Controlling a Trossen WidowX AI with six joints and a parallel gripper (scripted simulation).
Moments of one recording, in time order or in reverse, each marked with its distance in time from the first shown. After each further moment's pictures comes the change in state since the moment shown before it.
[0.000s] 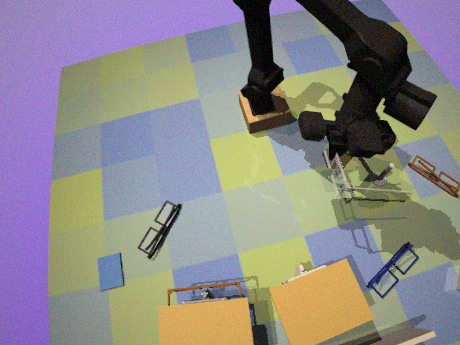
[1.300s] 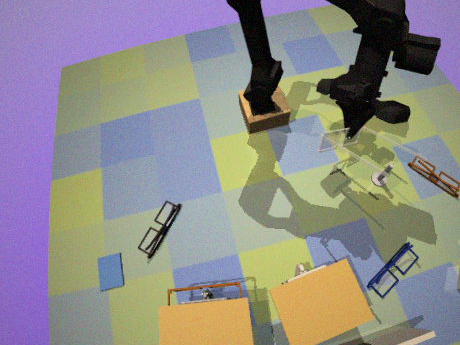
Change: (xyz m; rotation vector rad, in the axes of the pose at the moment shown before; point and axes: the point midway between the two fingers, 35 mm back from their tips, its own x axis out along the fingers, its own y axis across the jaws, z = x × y) arm -0.045 0.024 -0.030 1.057 -0.265 0.167
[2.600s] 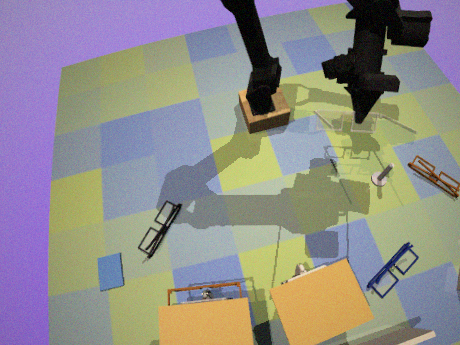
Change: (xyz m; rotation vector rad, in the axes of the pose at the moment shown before) arm -0.033 -0.003 -0.014 0.641 0.039 0.195
